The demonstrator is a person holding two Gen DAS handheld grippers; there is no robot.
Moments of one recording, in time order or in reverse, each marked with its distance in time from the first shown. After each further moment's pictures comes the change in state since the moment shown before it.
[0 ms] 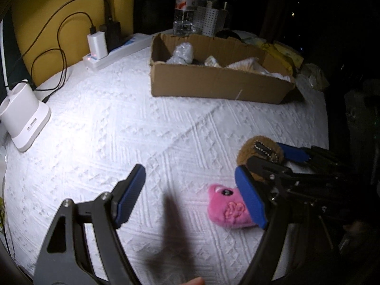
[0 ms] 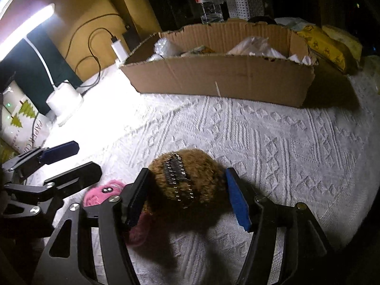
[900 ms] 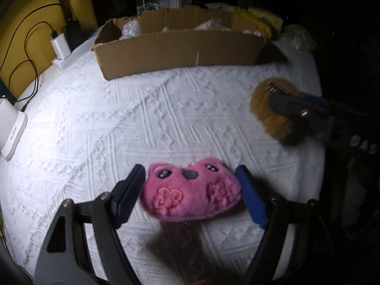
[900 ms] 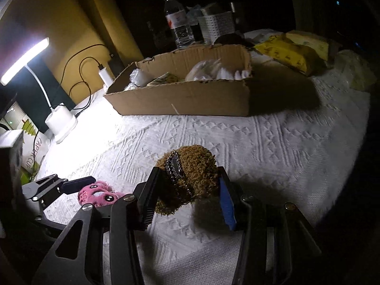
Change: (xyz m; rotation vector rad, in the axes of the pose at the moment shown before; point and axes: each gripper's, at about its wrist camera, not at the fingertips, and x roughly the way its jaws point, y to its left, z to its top) left arm 0.028 -0.062 -0.023 0.149 0.107 0.018; right arm -0.054 -0.047 -0.013 0.064 -0.120 -0.034
